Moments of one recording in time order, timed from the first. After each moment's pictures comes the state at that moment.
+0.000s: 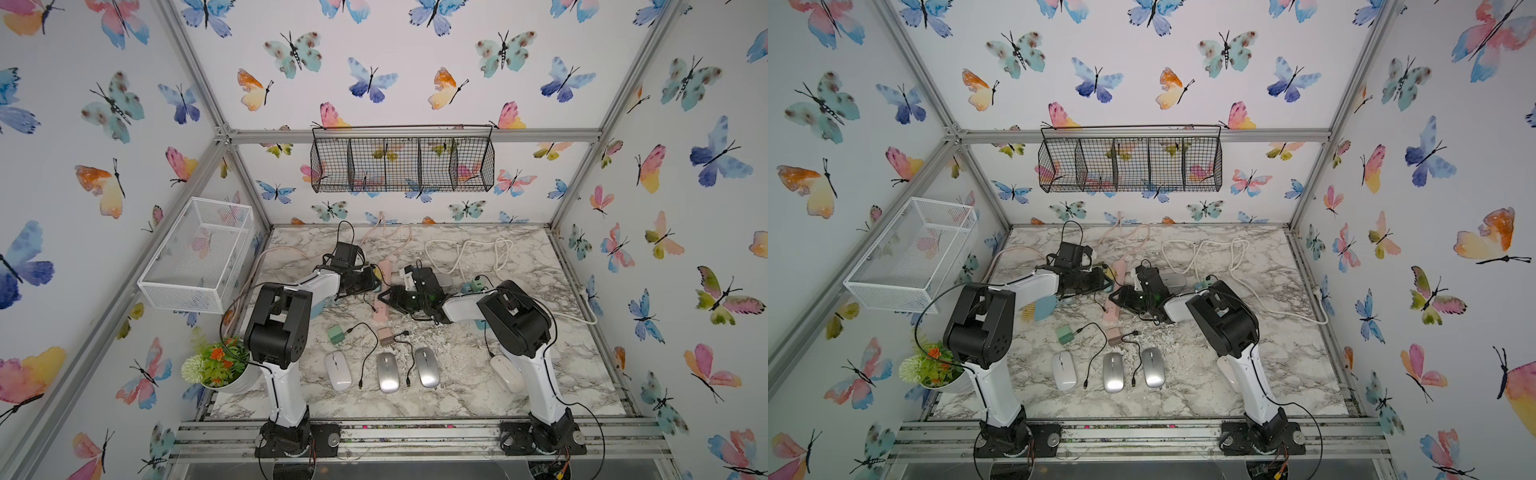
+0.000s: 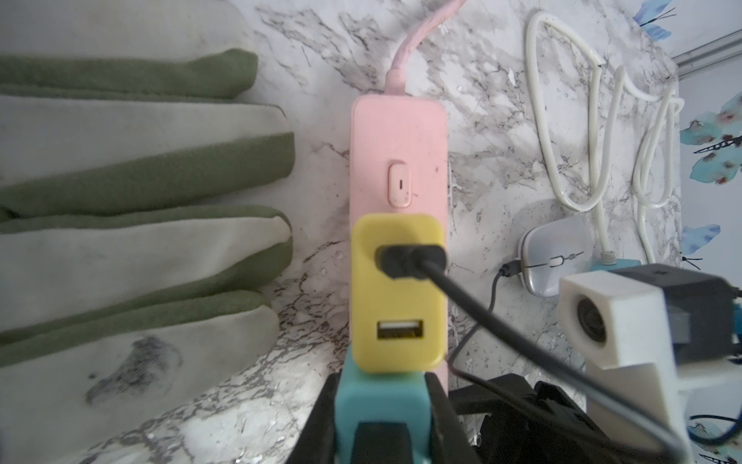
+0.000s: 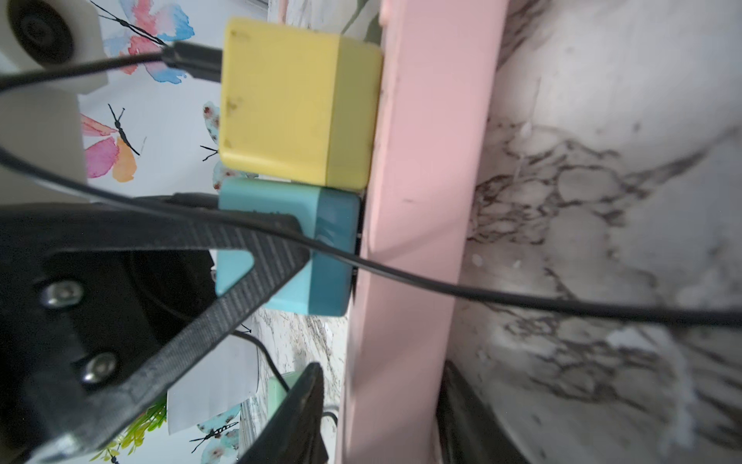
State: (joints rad) left arm -0.29 1.91 1.22 -0.24 0.38 -0.47; right arm 0.72 2.21 1.24 0.43 -0.47 0.98
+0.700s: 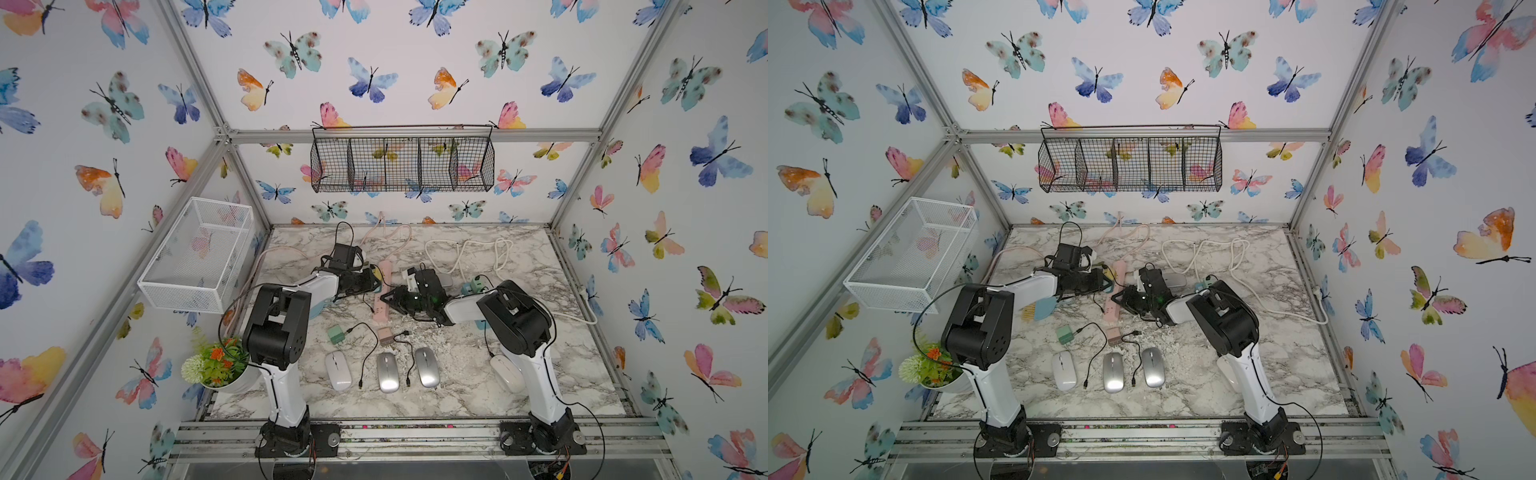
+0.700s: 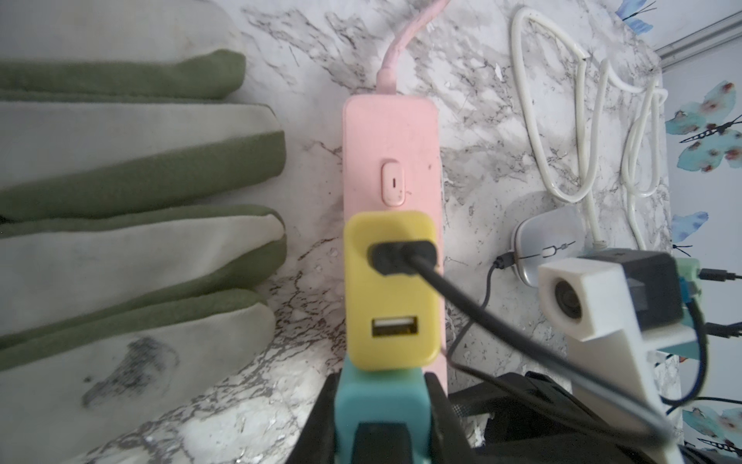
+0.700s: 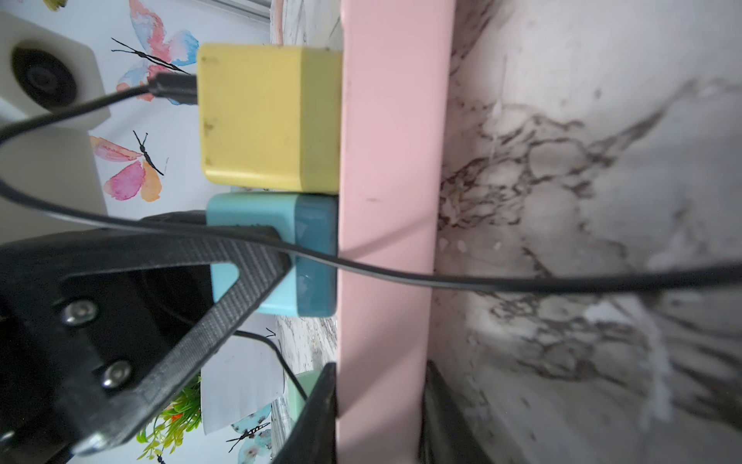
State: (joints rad) left arm -0.29 1.89 1.20 -0.23 0.38 -0.44; right arm 0.71 2.22 1.19 0.52 -0.48 1.08
